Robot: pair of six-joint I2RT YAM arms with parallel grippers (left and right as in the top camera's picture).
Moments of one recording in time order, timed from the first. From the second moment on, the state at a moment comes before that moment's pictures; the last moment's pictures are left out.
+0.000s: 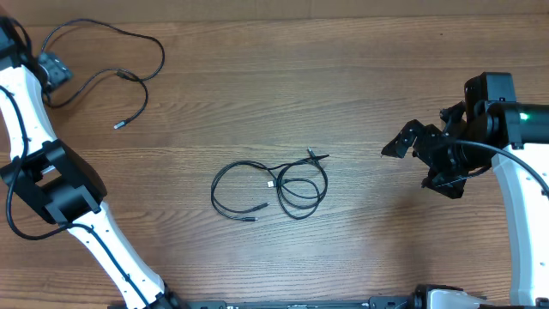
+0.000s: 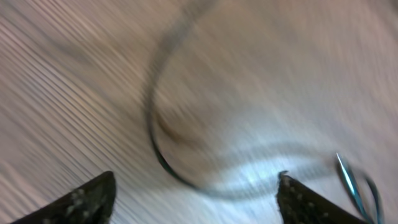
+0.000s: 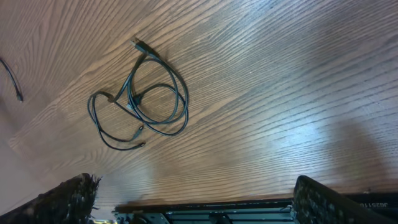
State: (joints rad) left arm 0.52 2.48 2.38 -0.97 -0.04 -0.24; right arm -0.07 1.42 1.42 -1.46 -0.40 0.46
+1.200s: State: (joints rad) left arm 0.29 2.47 2.11 -1.02 0.04 -0.10; right arm -0.07 1.42 1.42 -1.42 -0.41 0.46
